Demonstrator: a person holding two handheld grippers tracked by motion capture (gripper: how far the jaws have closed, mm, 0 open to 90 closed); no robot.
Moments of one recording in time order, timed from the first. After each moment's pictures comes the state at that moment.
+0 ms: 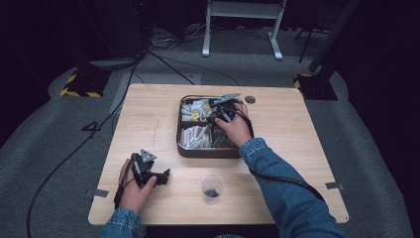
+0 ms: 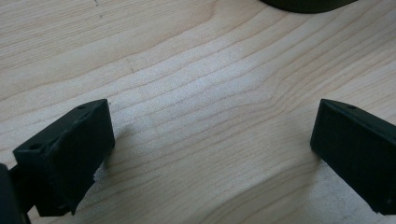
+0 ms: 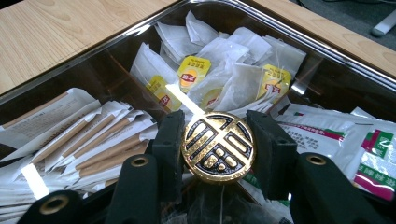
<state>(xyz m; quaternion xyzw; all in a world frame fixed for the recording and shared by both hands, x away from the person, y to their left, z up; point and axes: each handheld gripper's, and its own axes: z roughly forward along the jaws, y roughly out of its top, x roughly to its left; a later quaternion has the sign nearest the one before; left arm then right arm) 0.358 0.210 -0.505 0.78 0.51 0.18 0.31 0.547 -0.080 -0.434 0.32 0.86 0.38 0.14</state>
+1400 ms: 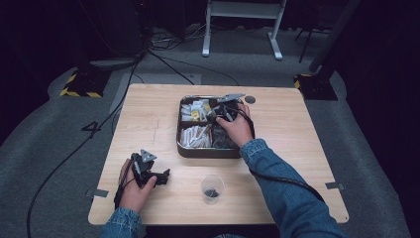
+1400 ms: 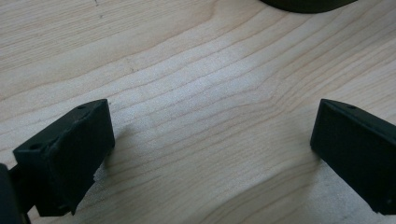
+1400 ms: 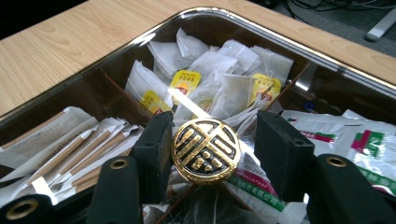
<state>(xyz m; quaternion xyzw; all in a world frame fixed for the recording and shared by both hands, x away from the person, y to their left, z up) 0.358 0.210 -0.506 0.78 0.51 0.18 0.31 0.548 -0.088 -0.435 0.34 0.83 0.42 0.14</state>
